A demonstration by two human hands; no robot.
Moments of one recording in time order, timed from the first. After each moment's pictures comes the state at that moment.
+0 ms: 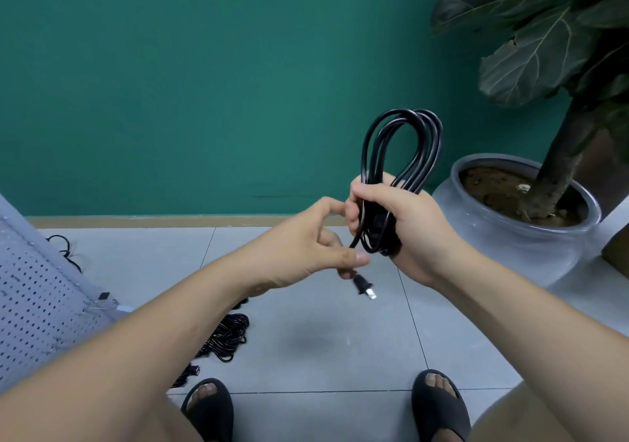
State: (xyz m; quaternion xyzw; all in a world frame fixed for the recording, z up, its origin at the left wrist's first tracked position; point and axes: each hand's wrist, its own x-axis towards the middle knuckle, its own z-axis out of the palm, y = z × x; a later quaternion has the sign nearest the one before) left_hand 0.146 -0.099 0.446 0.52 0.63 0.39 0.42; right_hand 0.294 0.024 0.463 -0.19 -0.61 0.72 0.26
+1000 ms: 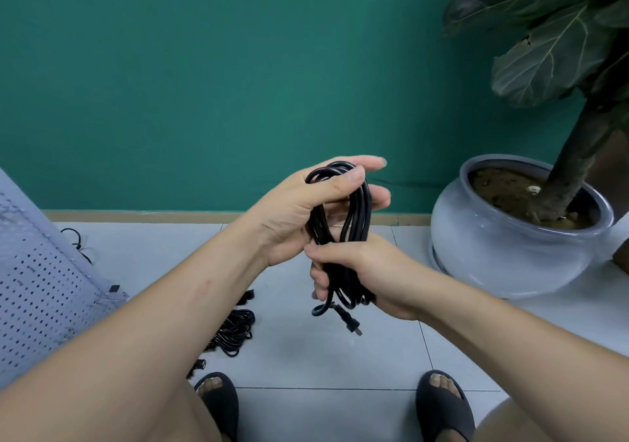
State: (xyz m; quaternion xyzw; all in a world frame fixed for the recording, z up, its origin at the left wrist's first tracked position) left_hand 0.146 -0.094 0.480 0.39 0.46 0.61 0.51; right_hand 0.280 -0.017 0.437 -0.18 -0.68 0.70 0.06
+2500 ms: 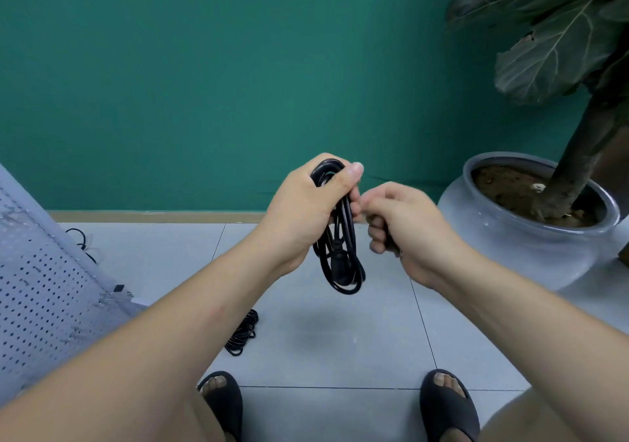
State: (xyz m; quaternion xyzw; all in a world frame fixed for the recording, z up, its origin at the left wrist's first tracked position) left_hand 0.157 -0.082 0.467 0.37 0.58 0.65 0.31; right_hand 0.279 0.019 0.450 -0.33 -0.65 0.64 0.25
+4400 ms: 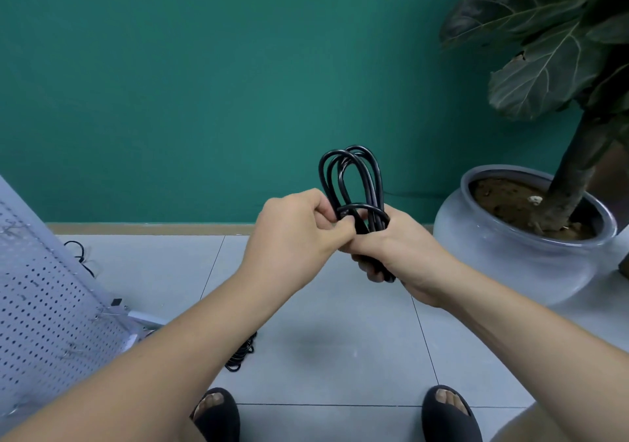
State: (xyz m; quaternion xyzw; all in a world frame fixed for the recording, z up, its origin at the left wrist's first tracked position) left_hand 0.158 -0.101 0.467 0.43 0.80 0.42 0.06; right_hand 0.285 0.017 0.453 -0.27 -0.71 0.63 0.17
